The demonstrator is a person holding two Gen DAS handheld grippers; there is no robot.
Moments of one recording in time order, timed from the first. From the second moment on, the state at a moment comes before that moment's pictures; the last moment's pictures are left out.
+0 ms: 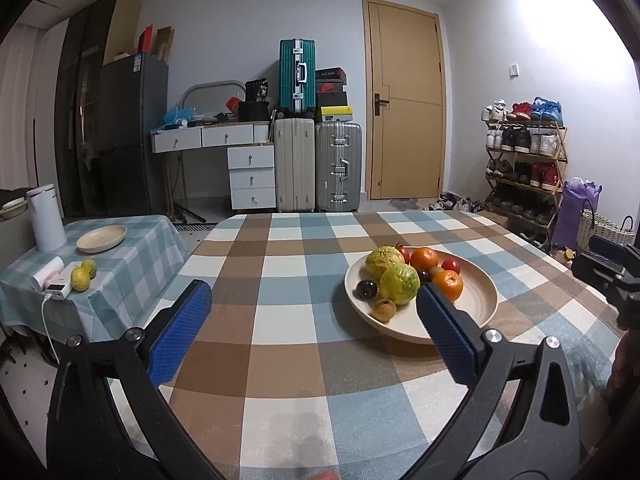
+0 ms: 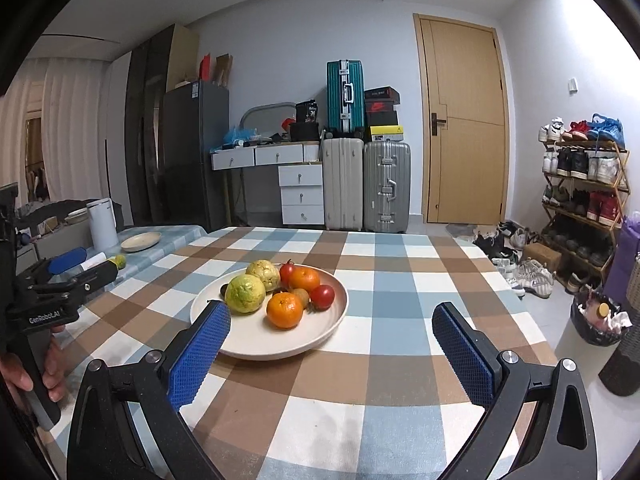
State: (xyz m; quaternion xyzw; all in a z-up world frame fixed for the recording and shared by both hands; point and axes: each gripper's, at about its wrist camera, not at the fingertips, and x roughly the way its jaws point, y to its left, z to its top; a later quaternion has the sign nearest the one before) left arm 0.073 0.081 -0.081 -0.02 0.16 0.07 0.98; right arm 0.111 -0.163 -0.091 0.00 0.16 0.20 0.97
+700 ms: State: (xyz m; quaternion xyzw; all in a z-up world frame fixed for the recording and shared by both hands) left arm 0.075 0.082 -0.082 -0.02 0.16 0.07 0.98; right arm 0.113 -0.163 -0.096 0.01 0.16 0.21 0.96
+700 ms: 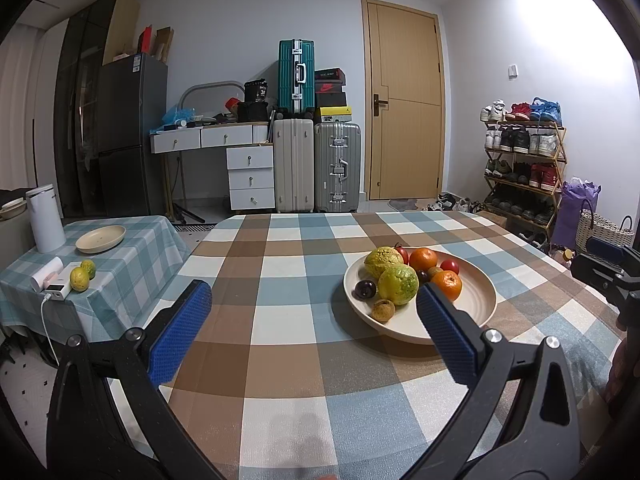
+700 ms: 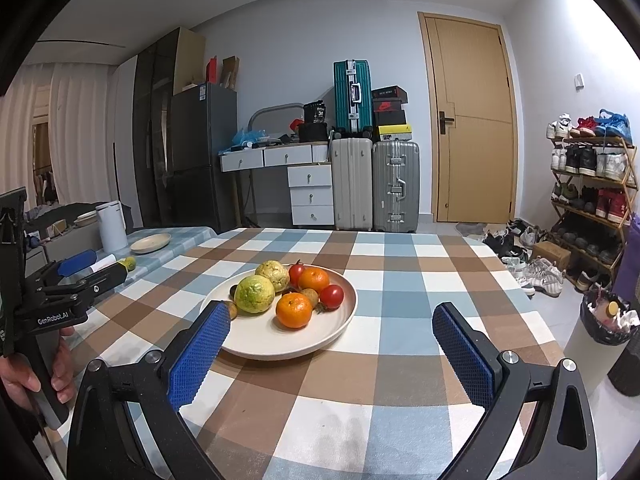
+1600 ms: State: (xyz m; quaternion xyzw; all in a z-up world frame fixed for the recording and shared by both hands) left arm 0.075 0.082 -0.083 -0.02 0.16 0.07 0.98; right arm 0.111 -0.162 -0.096 0.00 0.16 0.21 0.96
